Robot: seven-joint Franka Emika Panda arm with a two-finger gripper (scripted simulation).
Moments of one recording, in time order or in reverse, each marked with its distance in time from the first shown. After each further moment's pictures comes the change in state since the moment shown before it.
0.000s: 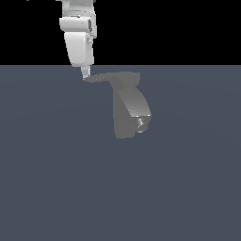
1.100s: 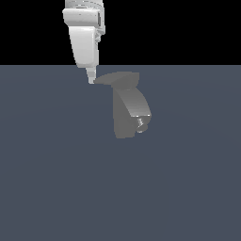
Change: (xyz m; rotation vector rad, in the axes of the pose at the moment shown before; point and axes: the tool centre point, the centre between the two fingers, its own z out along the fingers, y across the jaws) arm 0.025 0.055 0.000 0.000 -0.002 -0.014
